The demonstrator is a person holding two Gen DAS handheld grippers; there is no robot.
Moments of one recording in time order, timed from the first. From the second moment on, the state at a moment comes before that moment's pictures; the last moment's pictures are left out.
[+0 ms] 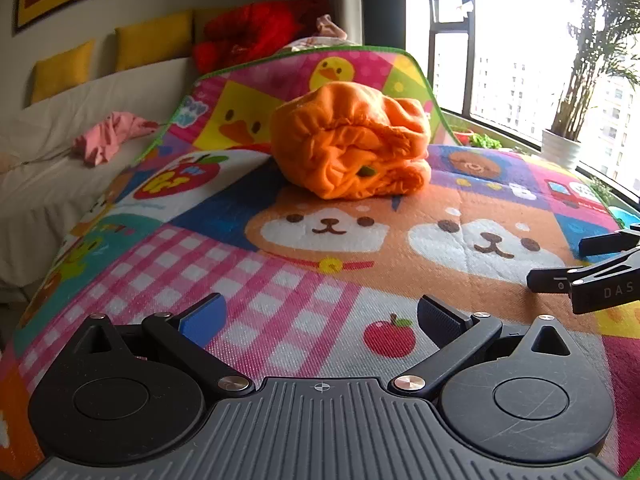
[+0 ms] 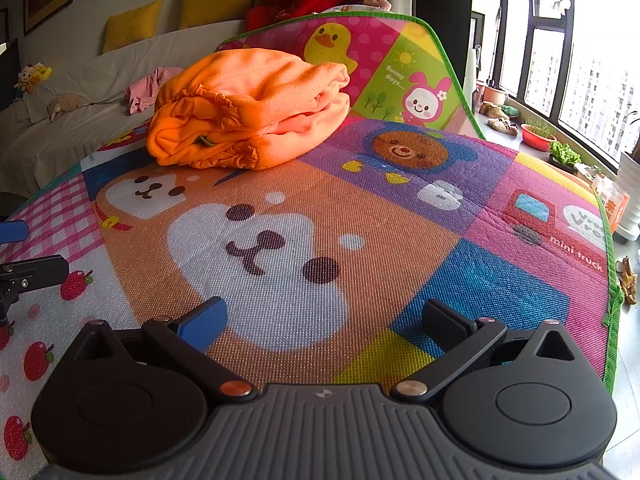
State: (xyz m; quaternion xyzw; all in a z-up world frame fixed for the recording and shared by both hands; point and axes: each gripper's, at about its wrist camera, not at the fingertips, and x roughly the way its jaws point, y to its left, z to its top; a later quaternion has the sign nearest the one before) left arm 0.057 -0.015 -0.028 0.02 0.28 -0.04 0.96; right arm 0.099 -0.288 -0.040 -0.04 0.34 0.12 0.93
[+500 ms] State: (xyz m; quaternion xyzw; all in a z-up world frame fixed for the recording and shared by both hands) left arm 0.056 -0.015 -0.028 0.02 0.28 -0.04 0.96; right arm 0.099 -0.288 -0.040 -0.04 0.34 0.12 0.93
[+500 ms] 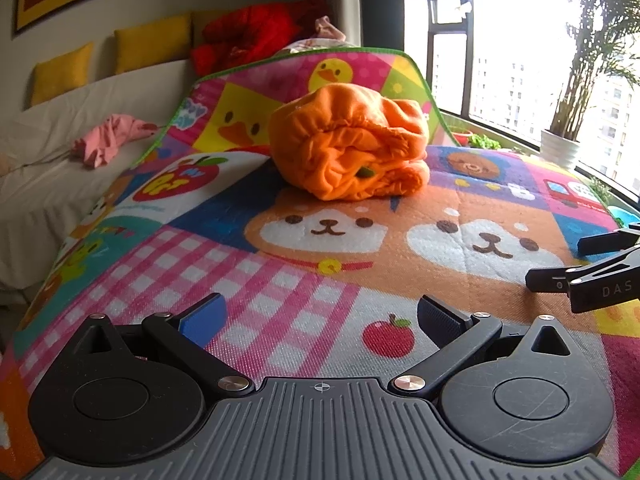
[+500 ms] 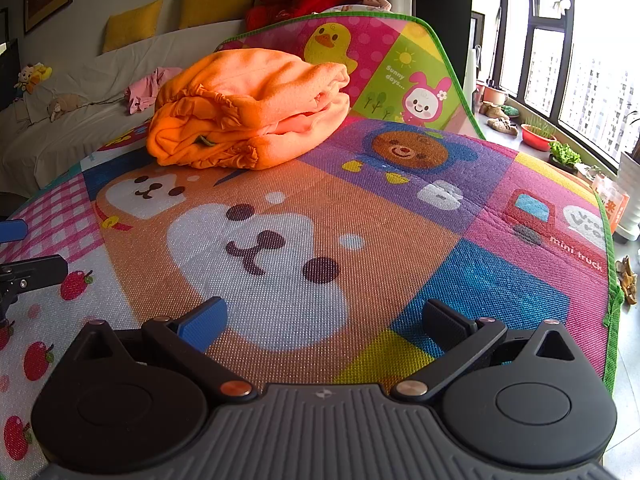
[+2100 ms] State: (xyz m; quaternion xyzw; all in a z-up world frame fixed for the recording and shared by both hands) left arm 0.054 -0.017 -0.027 0.03 0.28 -0.04 0.96; right arm 0.099 -0.287 -0.041 -0.04 0.34 0.12 0.93
